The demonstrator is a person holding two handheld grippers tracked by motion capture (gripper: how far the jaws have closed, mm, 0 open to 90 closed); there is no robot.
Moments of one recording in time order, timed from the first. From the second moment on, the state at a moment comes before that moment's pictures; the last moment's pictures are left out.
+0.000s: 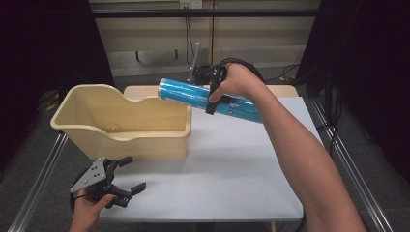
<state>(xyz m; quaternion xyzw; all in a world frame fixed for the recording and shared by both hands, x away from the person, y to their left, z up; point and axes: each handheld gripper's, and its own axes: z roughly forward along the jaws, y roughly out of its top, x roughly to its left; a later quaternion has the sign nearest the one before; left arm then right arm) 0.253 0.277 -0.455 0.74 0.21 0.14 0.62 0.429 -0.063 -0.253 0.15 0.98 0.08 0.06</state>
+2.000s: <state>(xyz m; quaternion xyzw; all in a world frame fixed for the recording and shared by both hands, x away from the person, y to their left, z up) 0.254 0.279 -0.456 0.75 0.21 0.13 0.62 0.444 0.017 -0.289 0.07 0.99 0.08 0.06</state>
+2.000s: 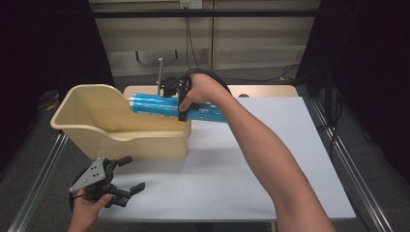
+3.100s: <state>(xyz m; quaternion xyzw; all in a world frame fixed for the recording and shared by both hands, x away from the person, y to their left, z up) 0.255 0.279 -0.456 0.75 0.21 0.14 0.61 0.448 0.021 -0.287 0.07 0.99 0.09 0.07</state>
